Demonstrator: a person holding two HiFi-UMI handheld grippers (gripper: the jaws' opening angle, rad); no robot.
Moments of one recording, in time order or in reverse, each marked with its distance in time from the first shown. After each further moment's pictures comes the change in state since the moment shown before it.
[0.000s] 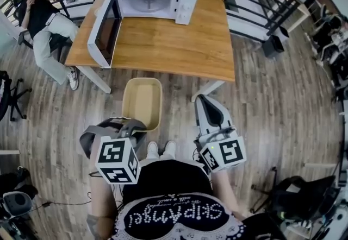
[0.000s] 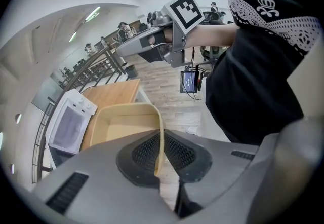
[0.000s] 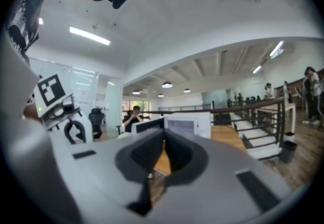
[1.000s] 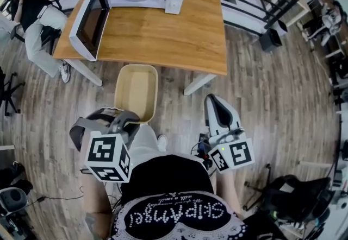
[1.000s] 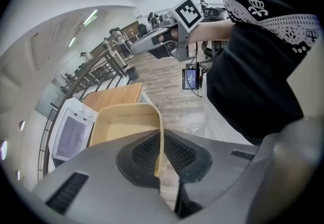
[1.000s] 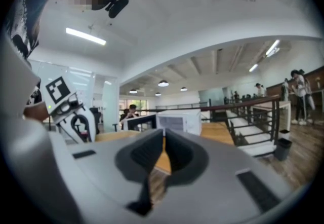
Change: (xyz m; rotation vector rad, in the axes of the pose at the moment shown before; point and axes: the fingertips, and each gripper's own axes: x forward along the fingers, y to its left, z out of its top) left arm 0.030 0.019 0.036 0.043 0.004 0.040; right arm -0.039 -0.075 -0.023 0.025 0.019 -0.031
